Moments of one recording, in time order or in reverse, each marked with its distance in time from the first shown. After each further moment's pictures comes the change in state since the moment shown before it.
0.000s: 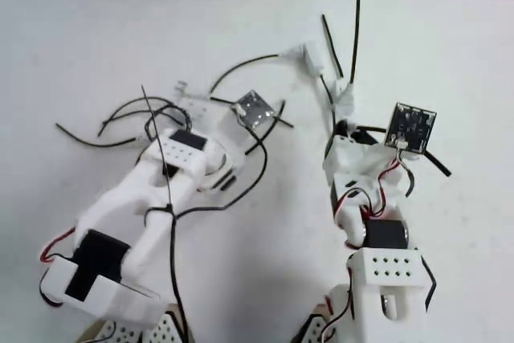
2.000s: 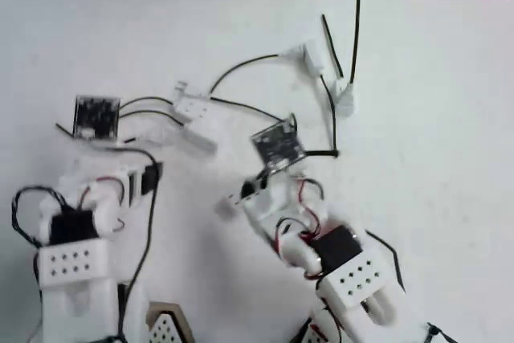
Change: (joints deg) left arm -33.0 -63.0 33.0 4.2 12.6; right arm -34.5 0.3 -4.8 21.5 13.1
